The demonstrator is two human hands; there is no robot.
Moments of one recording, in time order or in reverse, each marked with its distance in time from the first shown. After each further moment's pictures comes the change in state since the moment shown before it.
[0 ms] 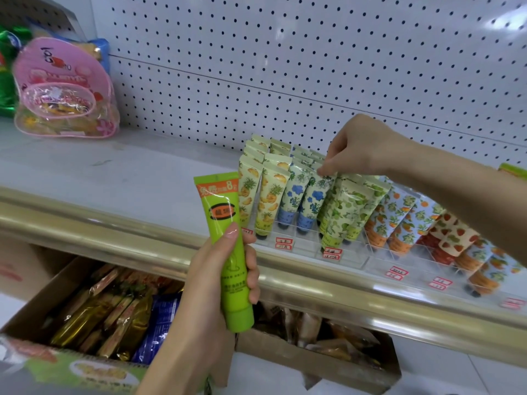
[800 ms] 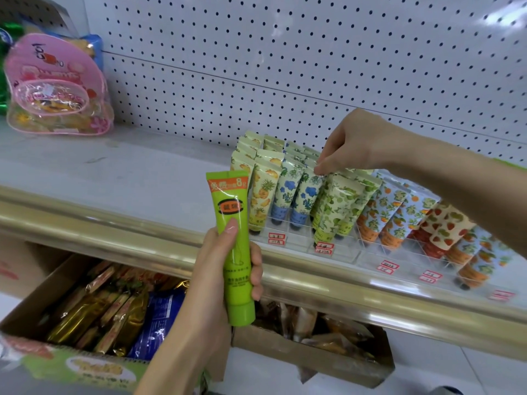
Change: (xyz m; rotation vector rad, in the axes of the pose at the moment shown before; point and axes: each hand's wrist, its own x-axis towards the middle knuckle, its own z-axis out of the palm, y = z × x) left_hand 0.000 -0.007 0.007 -0.011 -0.045 -0.006; right_hand -0.002 0.007 -0.005 0.018 -0.007 -0.024
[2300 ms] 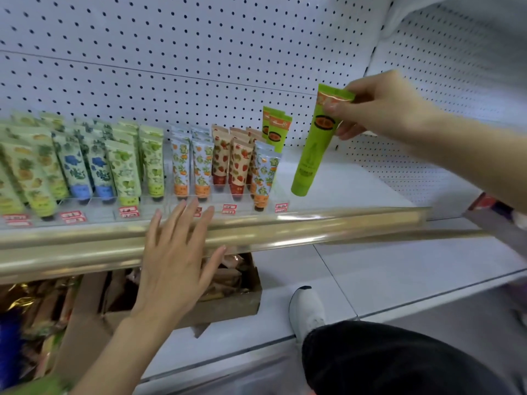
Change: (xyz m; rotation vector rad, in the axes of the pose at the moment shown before) left_hand -0.011 -0.141 0.080 1.921 -0.361 0.844; right_hand -0.196 0.194 -0.119 0.342 0.443 0.247
